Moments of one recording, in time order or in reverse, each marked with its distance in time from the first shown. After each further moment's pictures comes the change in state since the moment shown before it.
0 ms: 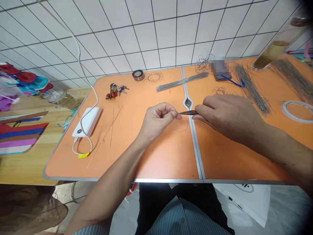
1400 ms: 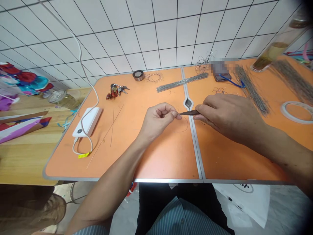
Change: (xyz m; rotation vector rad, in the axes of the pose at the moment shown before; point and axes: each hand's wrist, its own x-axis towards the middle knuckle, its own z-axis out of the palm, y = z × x) left_hand -0.001 0.004 0.001 0.017 0.000 -0.027; right_hand -0.003 0.001 0.000 -0.058 0.036 -0.016
